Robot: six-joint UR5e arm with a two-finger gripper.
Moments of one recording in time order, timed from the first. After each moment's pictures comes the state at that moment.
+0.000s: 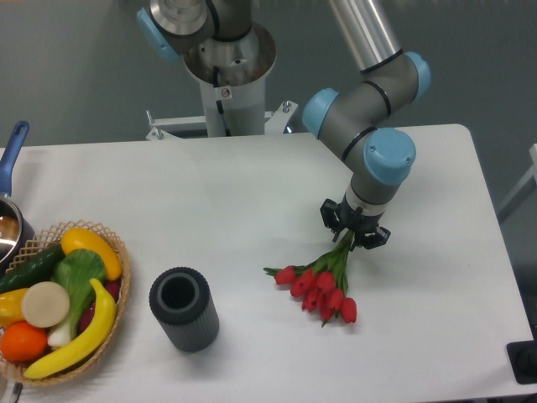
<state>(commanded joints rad) 2.69 -2.01 -1.79 -0.92 1.48 1.22</state>
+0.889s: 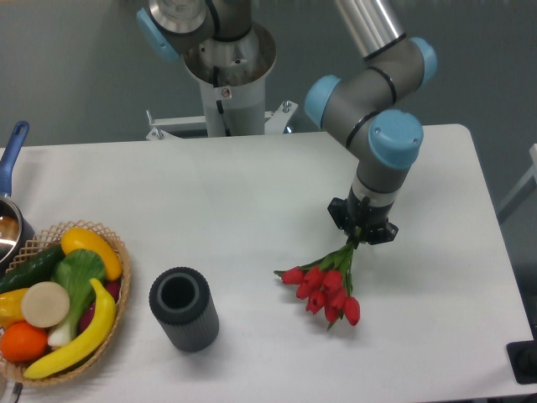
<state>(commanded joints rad) 2.70 -1.89 -1.73 -0.92 1.28 1.20</state>
